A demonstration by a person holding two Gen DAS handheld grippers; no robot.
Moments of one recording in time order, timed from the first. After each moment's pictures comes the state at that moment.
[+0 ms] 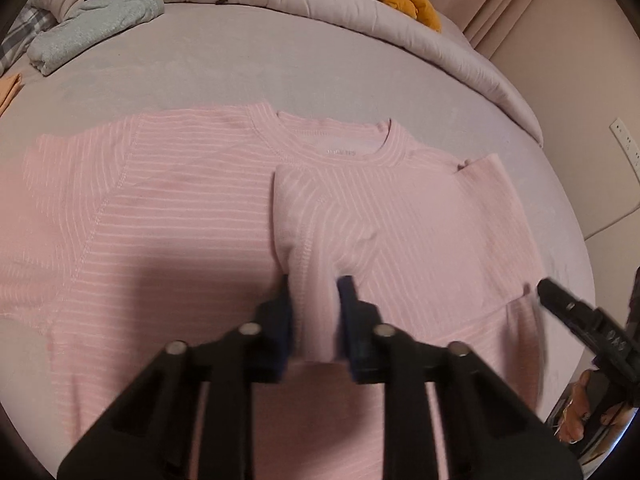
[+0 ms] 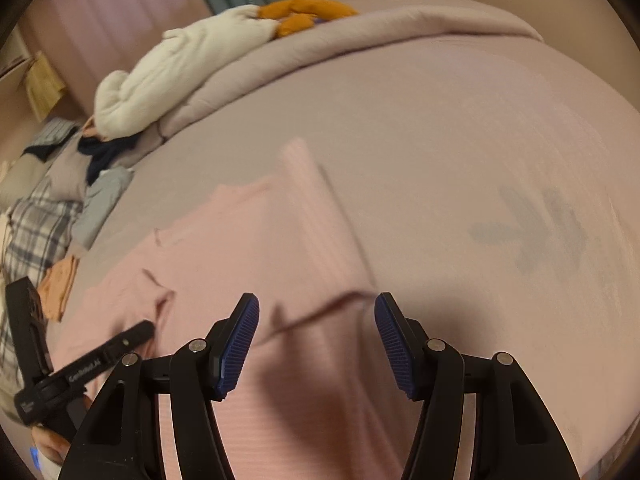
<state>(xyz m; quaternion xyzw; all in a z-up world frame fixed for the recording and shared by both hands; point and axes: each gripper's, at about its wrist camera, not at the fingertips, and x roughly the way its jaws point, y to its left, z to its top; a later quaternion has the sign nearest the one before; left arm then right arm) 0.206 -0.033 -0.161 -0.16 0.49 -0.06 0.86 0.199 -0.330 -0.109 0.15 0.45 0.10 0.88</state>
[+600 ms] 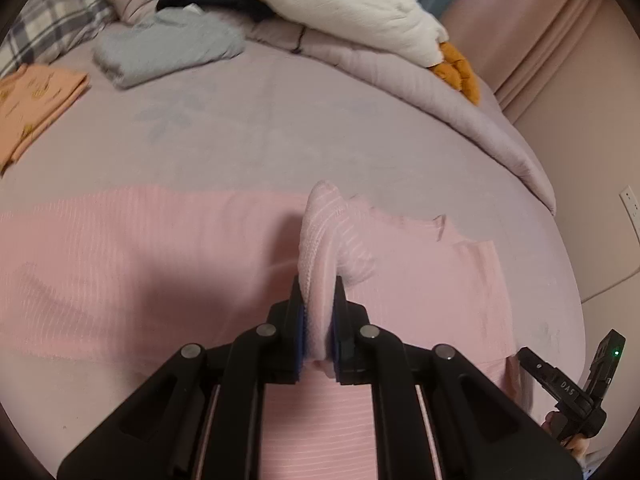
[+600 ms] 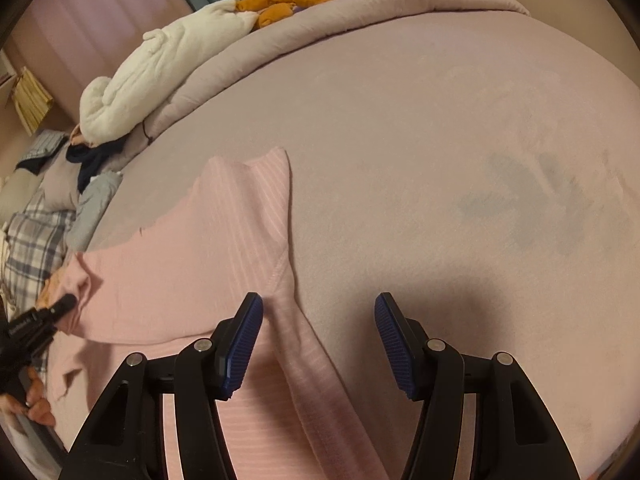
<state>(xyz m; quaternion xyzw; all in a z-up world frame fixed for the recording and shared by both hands) 0.199 0.058 -0.124 -0.22 0.44 0.01 0.87 0.211 -0.339 -0.124 0.17 0.46 0.10 0.86</state>
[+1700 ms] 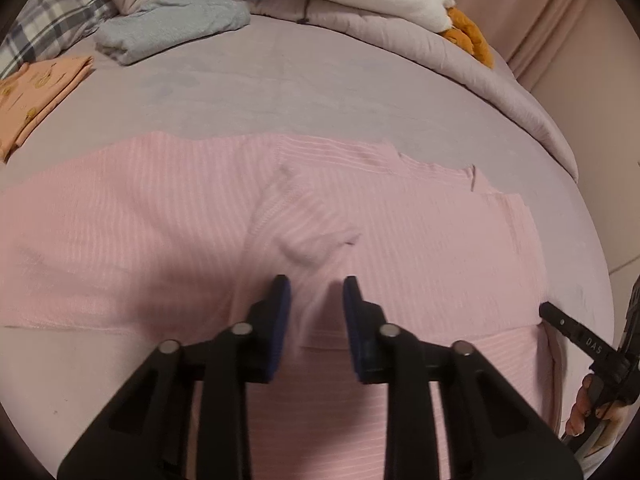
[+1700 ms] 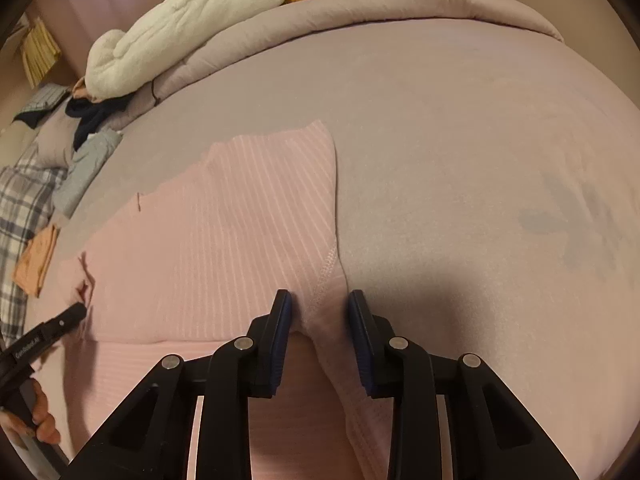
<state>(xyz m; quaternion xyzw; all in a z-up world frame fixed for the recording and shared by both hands) 0.186 0.046 -0.155 -0.17 0.47 0.03 0.86 0.228 -0.302 -0.132 0.09 0.48 0.11 0.86</state>
